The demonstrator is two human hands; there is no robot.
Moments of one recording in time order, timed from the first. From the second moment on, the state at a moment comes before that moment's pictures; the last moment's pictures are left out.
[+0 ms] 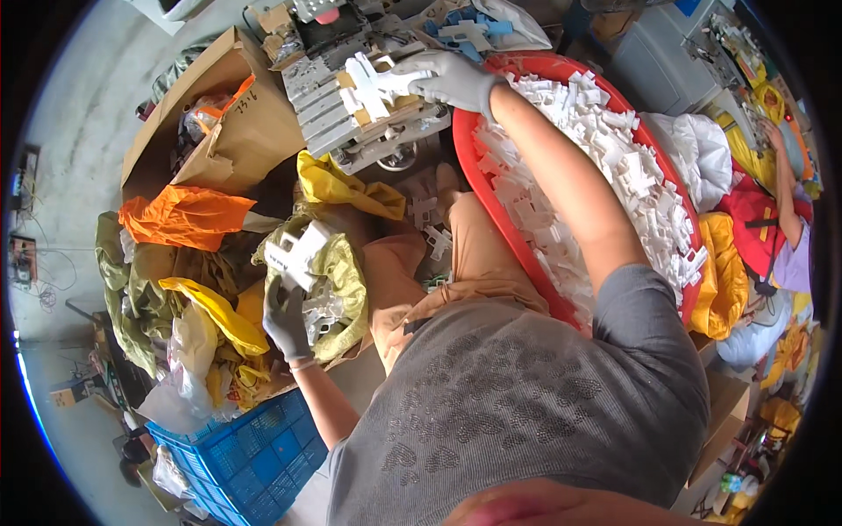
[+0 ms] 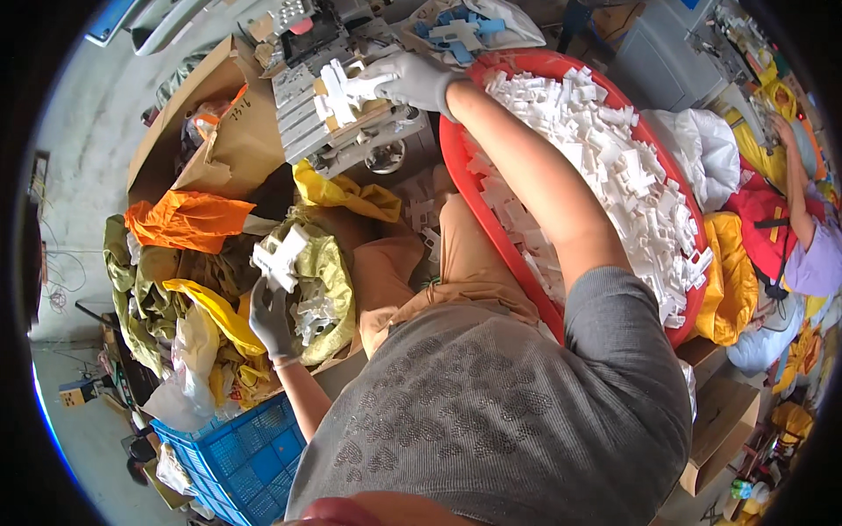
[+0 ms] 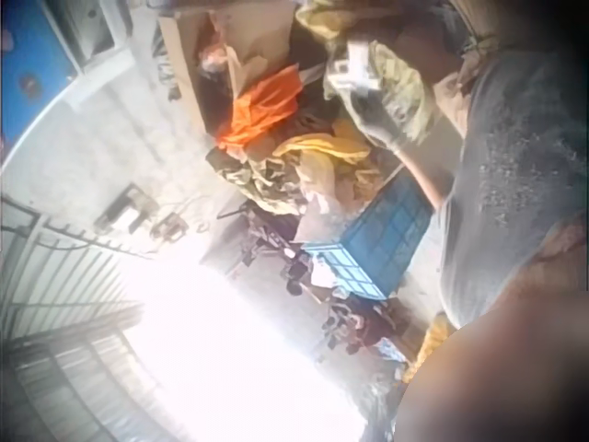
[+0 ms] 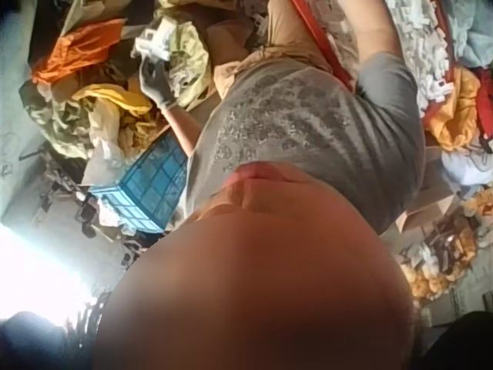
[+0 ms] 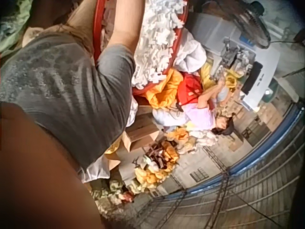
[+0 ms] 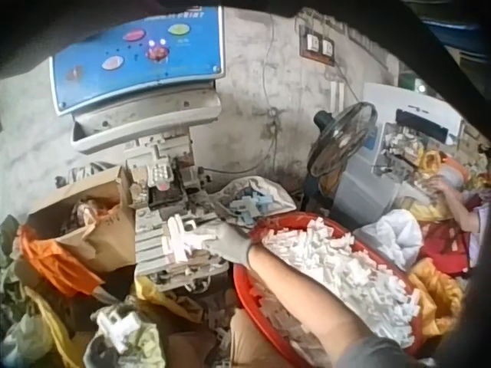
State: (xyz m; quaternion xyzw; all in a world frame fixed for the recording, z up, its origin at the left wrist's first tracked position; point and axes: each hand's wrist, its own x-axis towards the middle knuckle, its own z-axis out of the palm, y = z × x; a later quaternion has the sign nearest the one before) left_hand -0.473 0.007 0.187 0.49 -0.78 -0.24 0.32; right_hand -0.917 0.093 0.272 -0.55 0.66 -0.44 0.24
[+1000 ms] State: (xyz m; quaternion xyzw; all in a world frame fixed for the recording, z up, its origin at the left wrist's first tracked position) left_hand -0.520 0.035 0.113 0.28 -0.92 -0.25 -0.12; right_hand -0.882 0.369 0.035 -0.42 0.89 0.13 0.11
